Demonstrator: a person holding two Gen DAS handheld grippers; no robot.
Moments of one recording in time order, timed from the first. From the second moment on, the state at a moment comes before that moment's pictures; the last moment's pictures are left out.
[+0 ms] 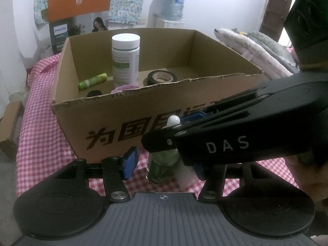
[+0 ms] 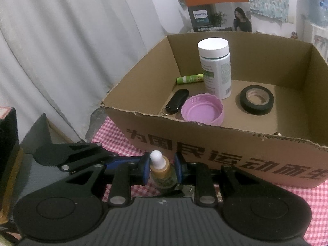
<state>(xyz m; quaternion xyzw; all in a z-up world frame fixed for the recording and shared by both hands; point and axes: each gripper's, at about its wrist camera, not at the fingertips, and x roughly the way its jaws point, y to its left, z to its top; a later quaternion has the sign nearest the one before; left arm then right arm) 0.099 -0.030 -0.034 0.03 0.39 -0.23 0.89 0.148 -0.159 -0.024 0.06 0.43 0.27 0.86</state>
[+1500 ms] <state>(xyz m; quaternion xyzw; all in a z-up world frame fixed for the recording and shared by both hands) 0.096 -0.029 -0.042 0.05 0.41 -0.22 0.89 0.147 -0.148 -0.025 0.07 0.43 0.29 0.85</state>
